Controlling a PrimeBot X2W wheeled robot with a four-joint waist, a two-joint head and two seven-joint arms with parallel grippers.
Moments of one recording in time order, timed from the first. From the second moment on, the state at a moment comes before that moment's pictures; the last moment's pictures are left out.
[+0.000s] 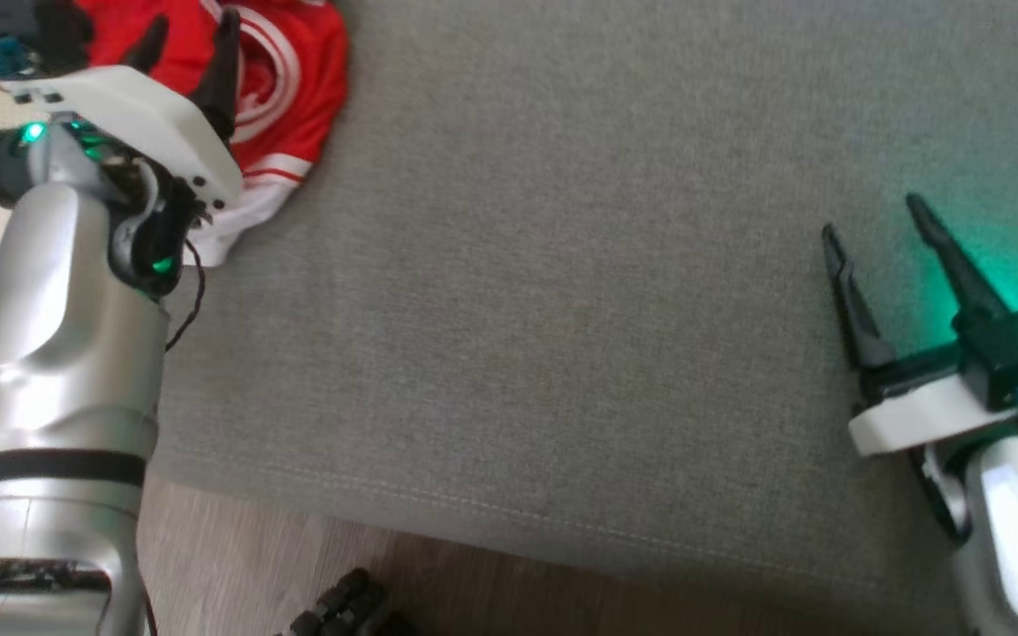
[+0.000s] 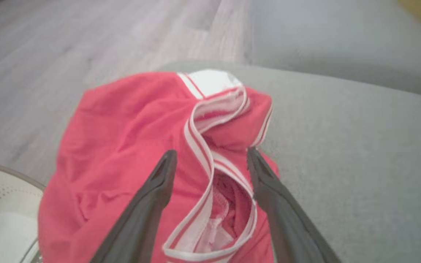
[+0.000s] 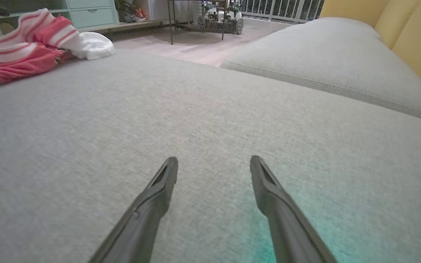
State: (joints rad) left arm -0.85 0.16 -0.16 0.70 -0.41 -0.12 0.09; right arm -0.21 -0.17 -0.01 0.09 -0.08 0.13 -0.25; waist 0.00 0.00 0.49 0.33
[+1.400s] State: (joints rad) left arm -0.74 0.27 -0.26 0.31 -0.51 -0.12 -0.13; right arm -0.19 -0.06 0.02 0.09 -0.03 0.13 -0.26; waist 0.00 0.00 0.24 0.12
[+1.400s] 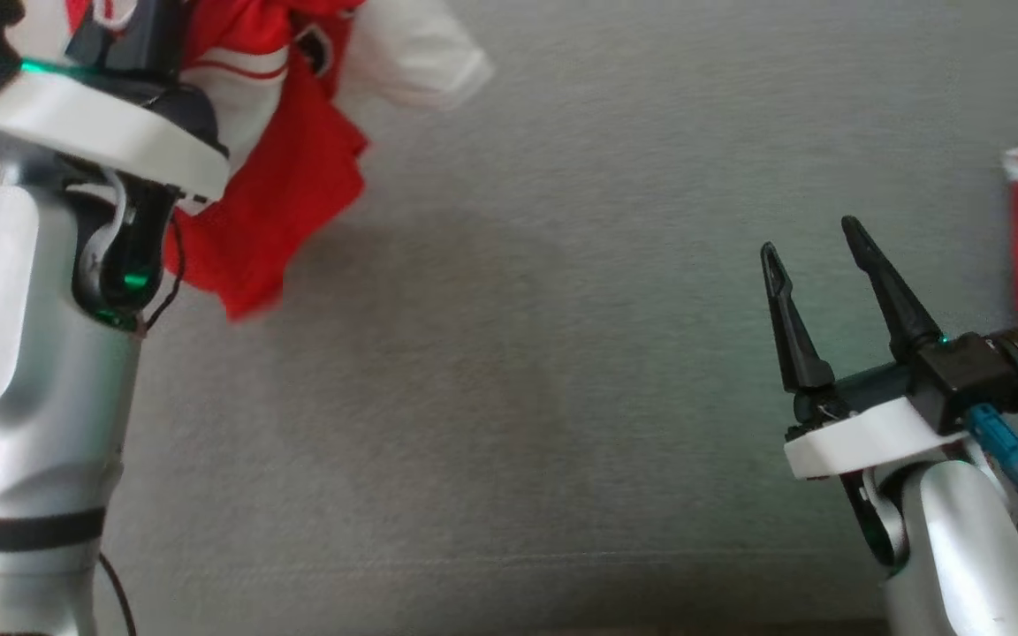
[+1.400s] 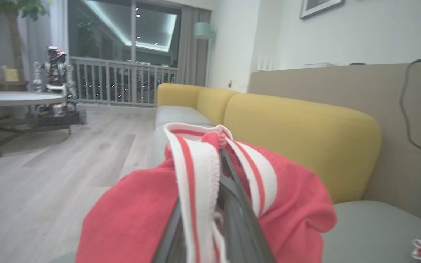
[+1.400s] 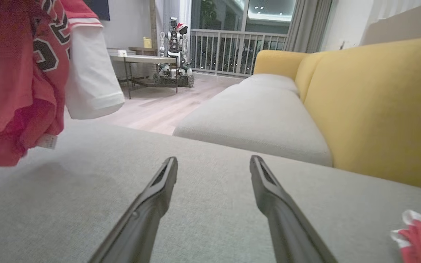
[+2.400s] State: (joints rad) left arm -0.60 0.06 -0.56 0.58 -0.43 -0.03 -0.22; right arm -0.20 -0.06 0.08 0.05 0.08 0.13 -0.26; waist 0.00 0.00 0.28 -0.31
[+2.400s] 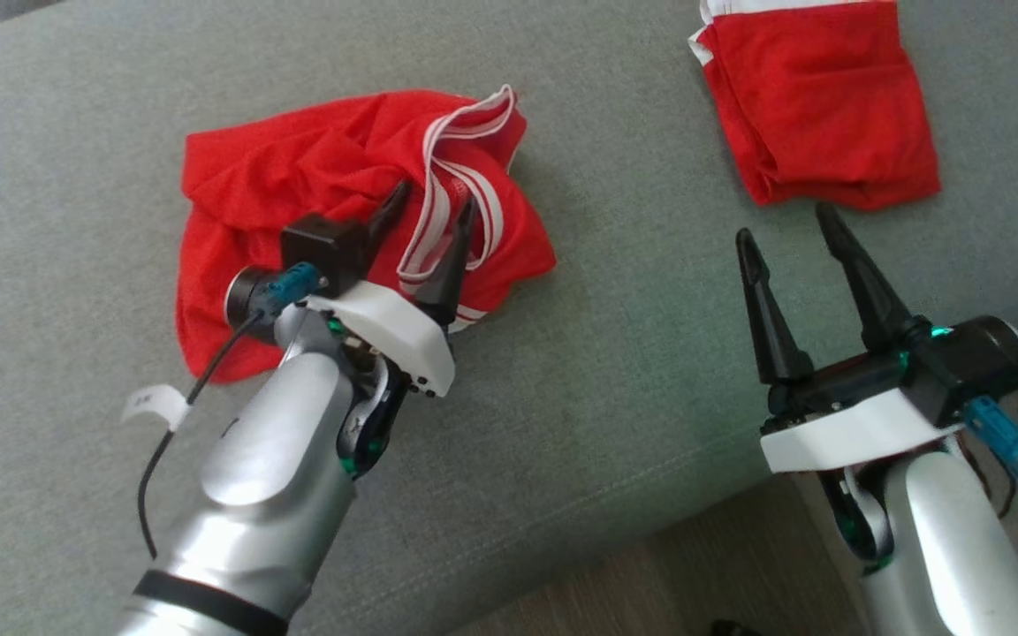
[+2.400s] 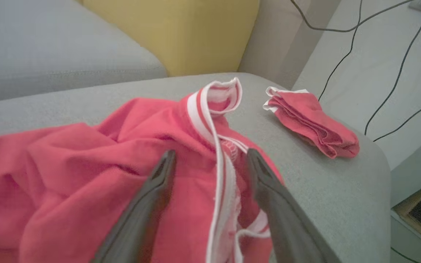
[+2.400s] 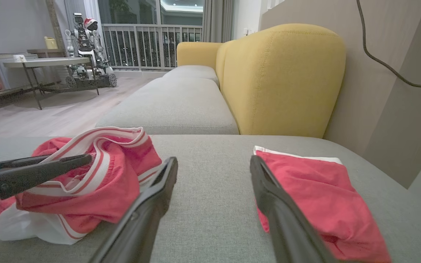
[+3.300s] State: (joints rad) left arm 0.00 0.10 -0.38 -0.04 -0.11 0.21 -0.26; right arm 0.03 -0.05 -0.05 0.12 0.12 0.13 -0.26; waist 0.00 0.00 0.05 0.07
